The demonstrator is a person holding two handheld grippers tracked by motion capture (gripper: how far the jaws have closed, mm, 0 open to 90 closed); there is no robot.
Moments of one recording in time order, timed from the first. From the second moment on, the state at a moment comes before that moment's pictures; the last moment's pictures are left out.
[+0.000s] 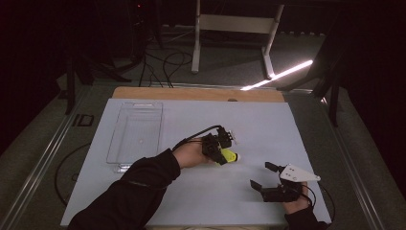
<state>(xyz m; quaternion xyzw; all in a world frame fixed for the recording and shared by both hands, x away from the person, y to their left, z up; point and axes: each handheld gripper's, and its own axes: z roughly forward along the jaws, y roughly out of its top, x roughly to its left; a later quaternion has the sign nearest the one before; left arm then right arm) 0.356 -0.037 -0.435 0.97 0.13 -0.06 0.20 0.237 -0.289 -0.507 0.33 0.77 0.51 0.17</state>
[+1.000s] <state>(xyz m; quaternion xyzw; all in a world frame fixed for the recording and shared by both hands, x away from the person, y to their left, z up) 0.360 0.032 -0.390 0.98 0.12 -0.05 0.15 0.238 -0.289 -0.506 0.33 0.77 0.51 0.17</state>
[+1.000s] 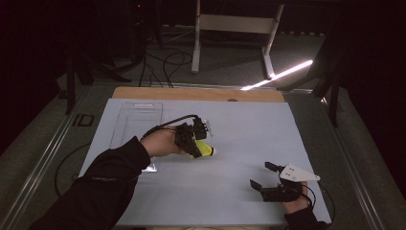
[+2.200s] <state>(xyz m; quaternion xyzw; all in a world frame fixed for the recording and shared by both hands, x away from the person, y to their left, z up) 0.368 0.127 -0.359 0.97 0.18 -0.02 0.16 0.238 -0.288 -0.506 0.33 0.77 0.51 0.17</state>
